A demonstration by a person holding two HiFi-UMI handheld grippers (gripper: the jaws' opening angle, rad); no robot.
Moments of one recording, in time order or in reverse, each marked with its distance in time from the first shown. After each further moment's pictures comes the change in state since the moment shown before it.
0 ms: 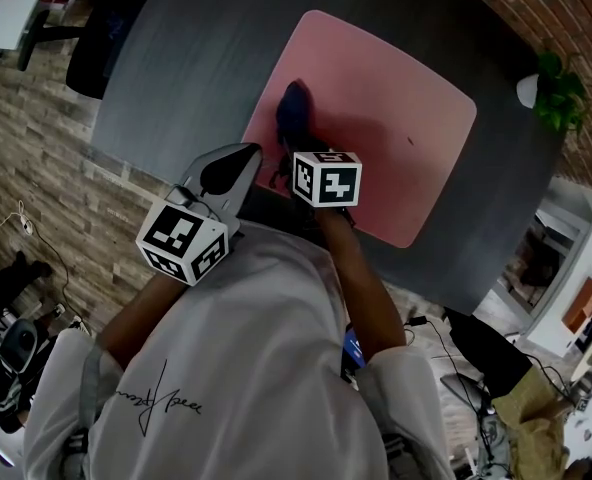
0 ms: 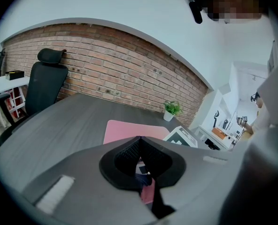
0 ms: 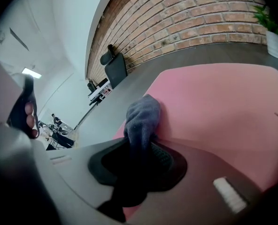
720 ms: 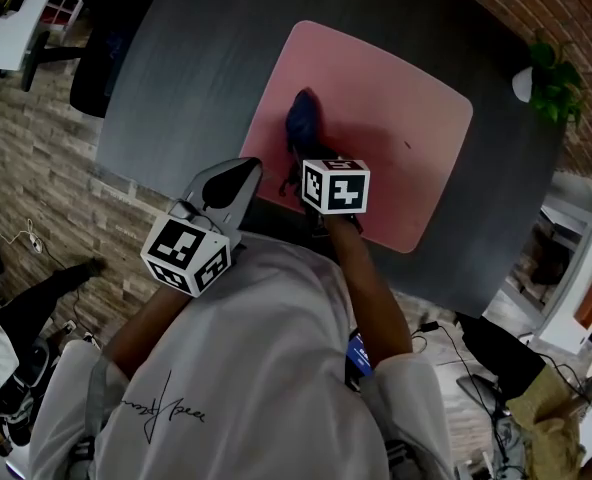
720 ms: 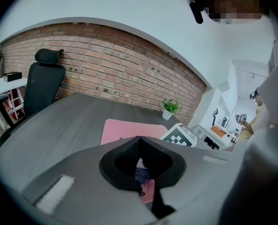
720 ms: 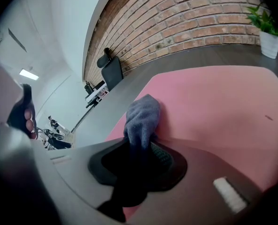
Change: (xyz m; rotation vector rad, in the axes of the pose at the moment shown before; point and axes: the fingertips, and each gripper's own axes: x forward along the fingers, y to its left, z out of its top) left arm 0.002 -0.008 -0.004 0.016 0.016 -0.012; right arm -0.013 -0.021 0.005 0.018 -0.027 -0.034
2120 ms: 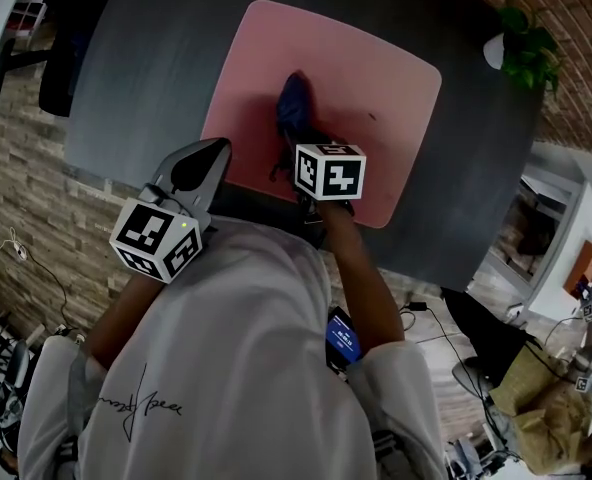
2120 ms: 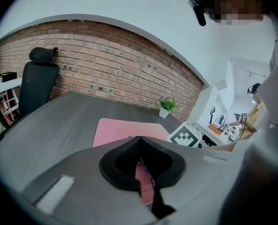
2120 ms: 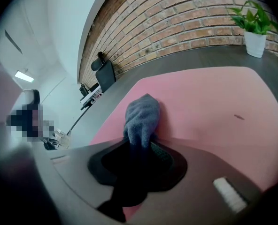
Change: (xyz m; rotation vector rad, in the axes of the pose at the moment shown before) left arm 0.022 -0.019 -0.001 0.022 0.018 -0.027; right arm -0.038 -0.054 -0.007 0.035 -0.019 -0.045
